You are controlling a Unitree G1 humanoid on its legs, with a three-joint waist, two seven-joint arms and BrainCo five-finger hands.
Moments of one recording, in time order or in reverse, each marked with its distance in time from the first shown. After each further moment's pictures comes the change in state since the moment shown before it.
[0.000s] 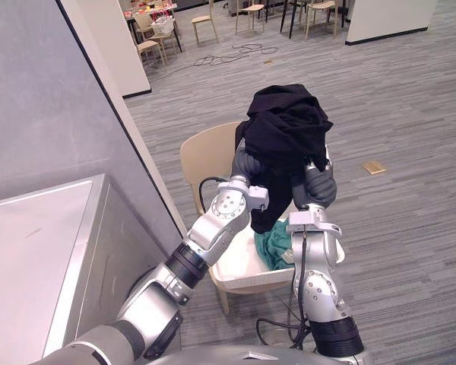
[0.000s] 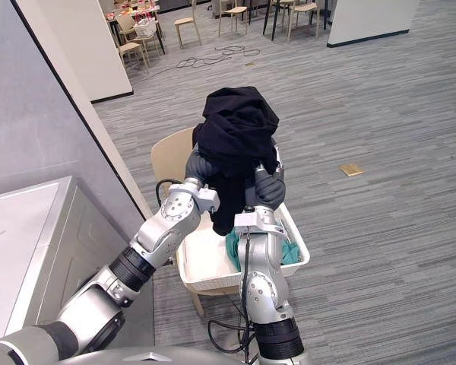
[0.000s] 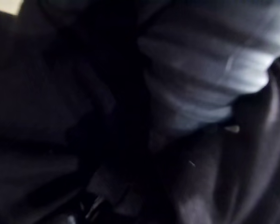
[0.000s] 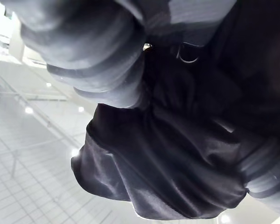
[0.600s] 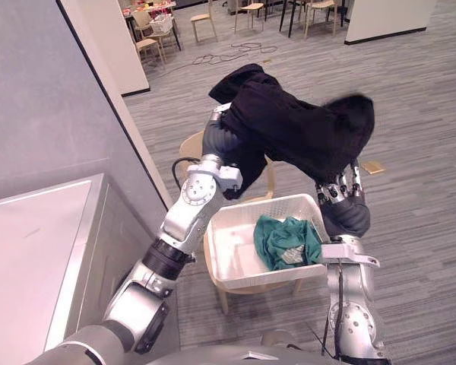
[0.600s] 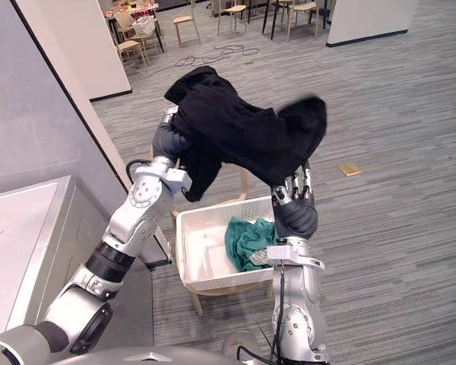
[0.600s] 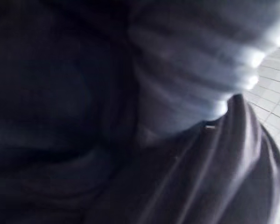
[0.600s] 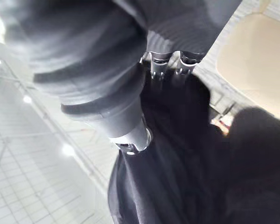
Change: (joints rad) left arm 0.070 0.105 0.177 -0.274 0.062 -0.009 -0.086; right arm 0.272 -0.027 -0.245 -0.098 -0.010 0.114 0.204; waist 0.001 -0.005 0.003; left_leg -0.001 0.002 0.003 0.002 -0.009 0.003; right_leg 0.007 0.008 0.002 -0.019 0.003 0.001
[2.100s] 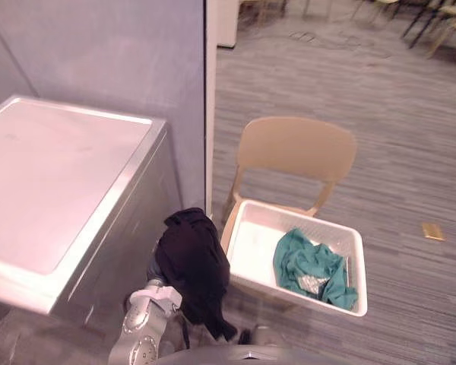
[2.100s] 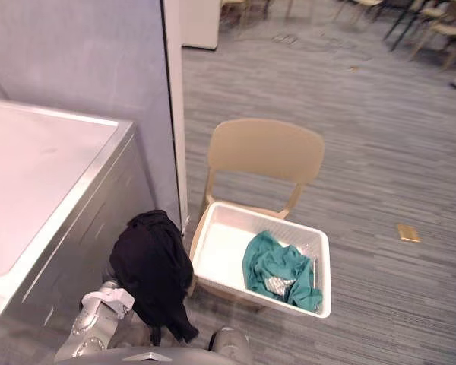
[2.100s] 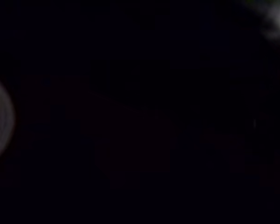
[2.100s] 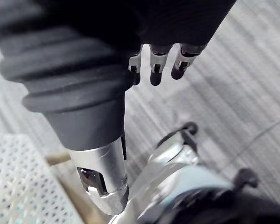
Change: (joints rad) left arm 0.896 0.061 0.107 -0.130 -0.158 -0.013 -0.309; right arm 0.034 0.068 -0.257 1.390 -0.244 0.148 -0.046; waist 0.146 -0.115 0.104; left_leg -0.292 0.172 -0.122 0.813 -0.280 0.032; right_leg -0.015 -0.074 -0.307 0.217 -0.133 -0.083
